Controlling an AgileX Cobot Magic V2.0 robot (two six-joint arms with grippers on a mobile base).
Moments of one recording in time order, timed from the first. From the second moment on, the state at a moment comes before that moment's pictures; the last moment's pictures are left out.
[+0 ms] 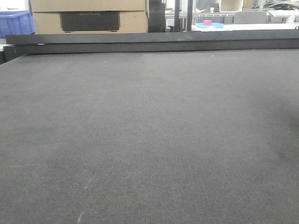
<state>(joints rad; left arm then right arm) -0.09 1.08 -1.14 0.06 0.92 -0.06 0.11 1.15 -1.16 0.12 1.16 -0.09</state>
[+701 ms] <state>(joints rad) -0.09 1.15 -1.14 0.06 1.01 -0.13 0.11 1.52 -1.29 0.06 1.22 -0.09</state>
